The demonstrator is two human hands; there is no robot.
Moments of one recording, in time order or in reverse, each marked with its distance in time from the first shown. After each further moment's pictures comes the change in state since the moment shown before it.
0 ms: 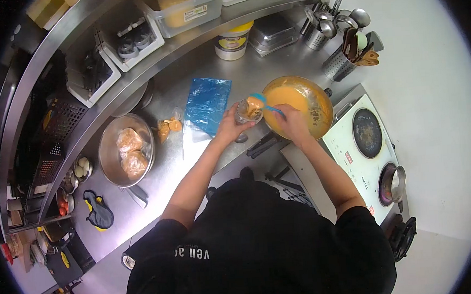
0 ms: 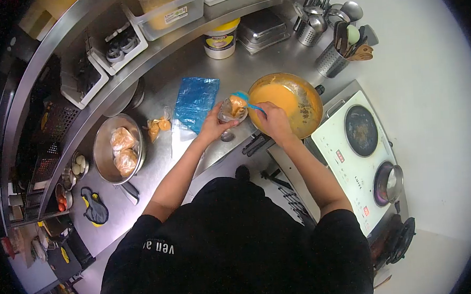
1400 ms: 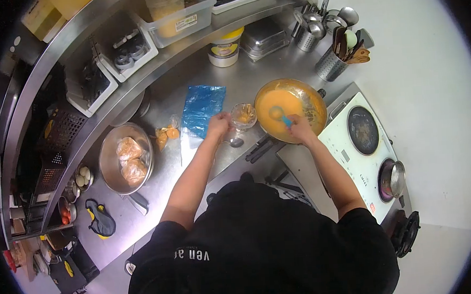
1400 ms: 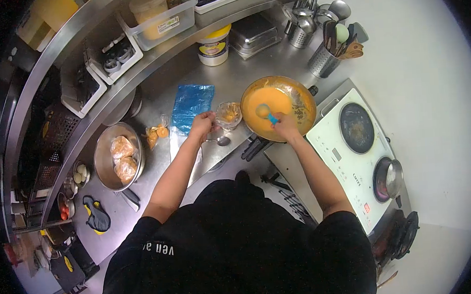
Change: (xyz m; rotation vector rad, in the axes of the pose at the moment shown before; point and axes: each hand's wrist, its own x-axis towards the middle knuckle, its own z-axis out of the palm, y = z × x) left_hand 0.036 -0.031 0.001 -0.590 0.049 -0.358; right_hand -0.029 0.062 -0.019 0.160 -0.306 0.698
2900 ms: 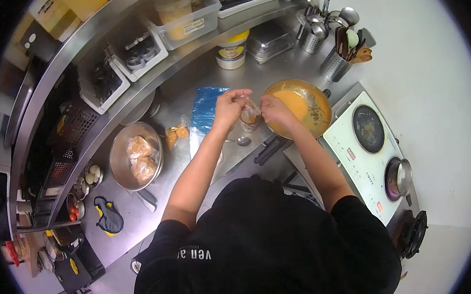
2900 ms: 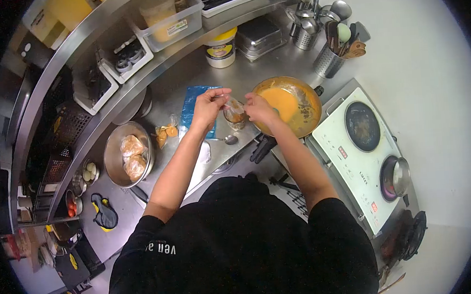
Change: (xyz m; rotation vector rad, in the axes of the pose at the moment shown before) left_hand -0.076 0.108 0.028 0.039 -0.104 0.455; right_hand 0.028 -0.084 0.052 0.335 -0.150 -0.091
